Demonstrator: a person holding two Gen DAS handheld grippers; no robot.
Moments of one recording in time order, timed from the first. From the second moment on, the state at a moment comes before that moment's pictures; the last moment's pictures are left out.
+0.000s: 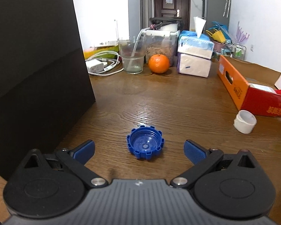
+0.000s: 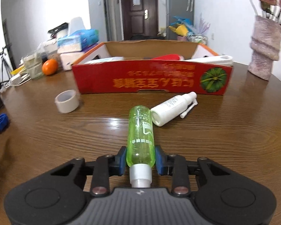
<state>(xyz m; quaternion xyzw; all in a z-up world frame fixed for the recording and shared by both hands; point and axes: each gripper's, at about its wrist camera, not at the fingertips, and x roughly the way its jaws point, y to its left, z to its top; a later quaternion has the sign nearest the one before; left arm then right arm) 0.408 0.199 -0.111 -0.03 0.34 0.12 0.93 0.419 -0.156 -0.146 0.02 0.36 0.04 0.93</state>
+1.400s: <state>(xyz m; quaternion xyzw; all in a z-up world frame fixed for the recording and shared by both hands) 0.407 0.198 -0.132 -0.03 0.31 0.11 0.94 0.399 -0.162 -0.152 0.02 0.31 0.07 0.95</state>
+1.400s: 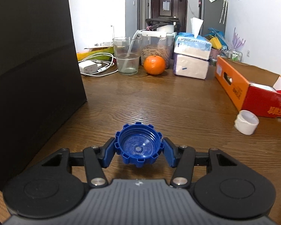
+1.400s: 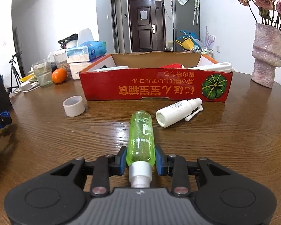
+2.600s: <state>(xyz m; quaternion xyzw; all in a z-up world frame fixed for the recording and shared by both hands) 0.368 0.119 -0.127 -0.05 0.32 0.04 0.95 0.376 -0.172 -0.134 0.04 0.33 0.13 0.93</state>
